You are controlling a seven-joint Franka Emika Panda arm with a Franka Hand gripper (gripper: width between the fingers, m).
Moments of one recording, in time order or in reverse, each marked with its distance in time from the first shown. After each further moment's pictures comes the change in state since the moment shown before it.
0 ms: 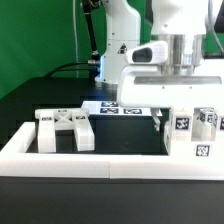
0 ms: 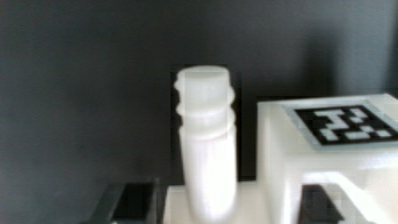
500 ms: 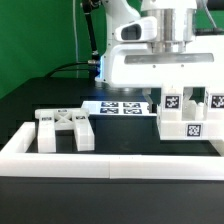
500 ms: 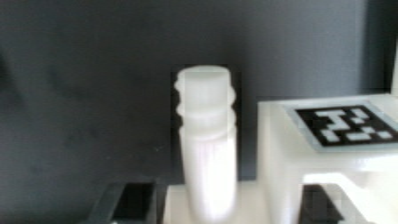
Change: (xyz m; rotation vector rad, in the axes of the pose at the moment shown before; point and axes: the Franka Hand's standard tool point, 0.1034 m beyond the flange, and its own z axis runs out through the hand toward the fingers) arm 0.000 0.013 -0.024 0.015 -0.014 0.023
